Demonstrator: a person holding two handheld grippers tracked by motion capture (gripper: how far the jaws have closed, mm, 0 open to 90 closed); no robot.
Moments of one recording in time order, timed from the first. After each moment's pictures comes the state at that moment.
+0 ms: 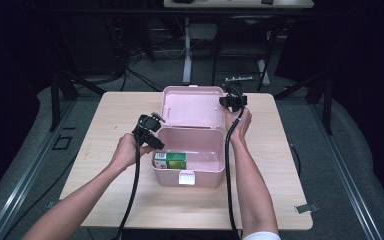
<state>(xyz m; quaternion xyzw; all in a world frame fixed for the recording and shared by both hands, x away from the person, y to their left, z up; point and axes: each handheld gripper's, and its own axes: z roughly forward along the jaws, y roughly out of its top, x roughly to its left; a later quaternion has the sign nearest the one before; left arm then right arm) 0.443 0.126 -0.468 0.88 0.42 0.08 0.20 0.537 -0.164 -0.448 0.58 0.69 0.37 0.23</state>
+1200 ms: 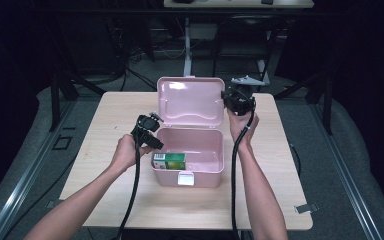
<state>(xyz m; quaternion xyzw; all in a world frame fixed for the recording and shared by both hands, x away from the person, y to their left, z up) 0.440 0.128 -0.468 0.88 0.43 0.09 0.20 0.478 -0.169 -0.409 0.50 0.67 0.47 0.29</state>
